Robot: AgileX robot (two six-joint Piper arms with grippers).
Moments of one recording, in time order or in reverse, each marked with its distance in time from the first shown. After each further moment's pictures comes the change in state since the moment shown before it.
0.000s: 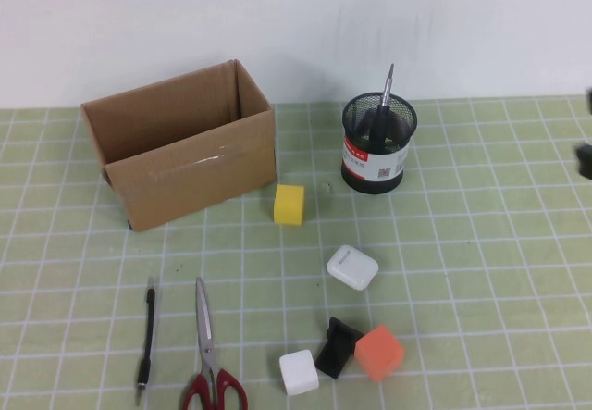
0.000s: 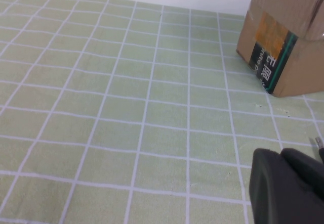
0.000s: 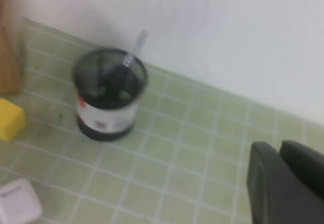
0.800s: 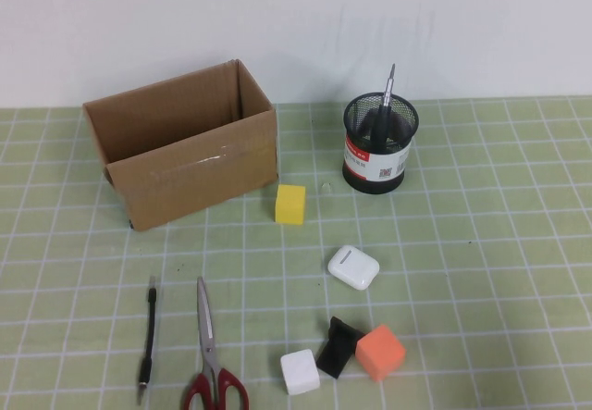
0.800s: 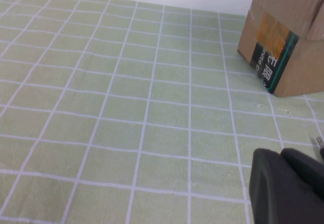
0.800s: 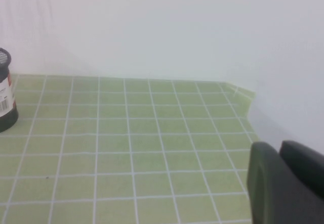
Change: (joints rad) right arm -0.366 -0.895 0.694 0.007 -0.084 0.087; left arm 0.000 0.000 0.000 0.000 0.000 0.000
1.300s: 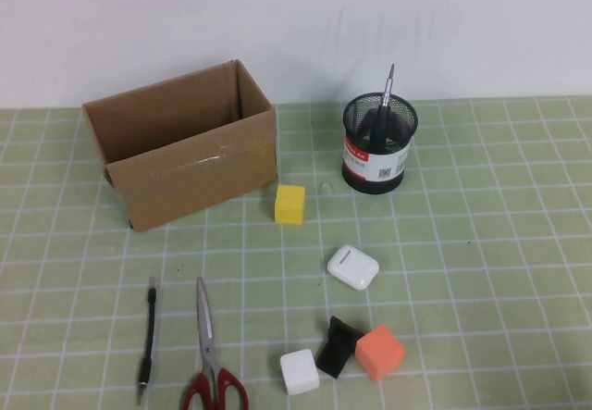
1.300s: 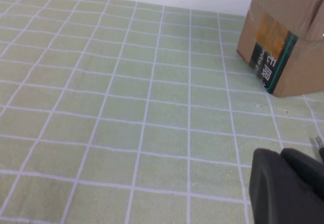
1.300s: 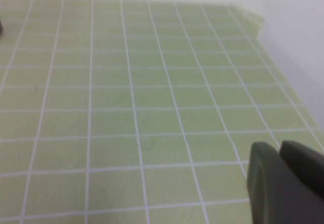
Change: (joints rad) right arm 0.000 -0.145 0.205 0.002 0.070 0.002; left arm 0.000 0.000 0.000 0.000 0.000 0.000
